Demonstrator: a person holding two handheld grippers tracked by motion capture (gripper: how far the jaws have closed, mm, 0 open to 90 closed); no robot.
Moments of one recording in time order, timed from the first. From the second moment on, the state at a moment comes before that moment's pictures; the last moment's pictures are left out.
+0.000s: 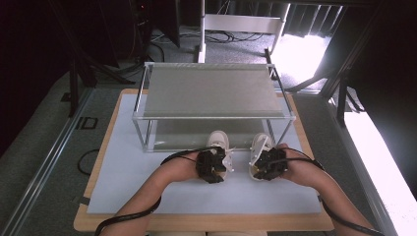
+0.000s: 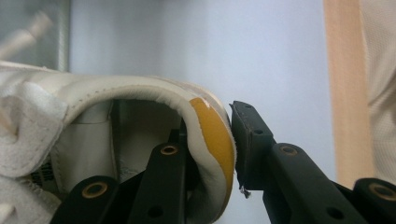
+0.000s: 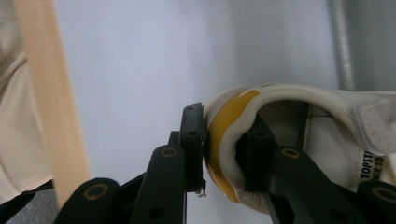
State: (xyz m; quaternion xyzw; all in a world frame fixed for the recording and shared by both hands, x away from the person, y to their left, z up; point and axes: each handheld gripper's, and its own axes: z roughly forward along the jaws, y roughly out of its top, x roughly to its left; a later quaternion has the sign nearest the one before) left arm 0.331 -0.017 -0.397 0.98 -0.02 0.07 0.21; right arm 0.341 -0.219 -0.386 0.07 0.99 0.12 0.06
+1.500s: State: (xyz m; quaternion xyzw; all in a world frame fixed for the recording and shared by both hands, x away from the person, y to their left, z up) left arm 0.382 -0.051 -0.410 0.92 0.14 0.14 0.34; right arm 0.368 -0.264 -0.393 0.20 0.91 0.31 0.18
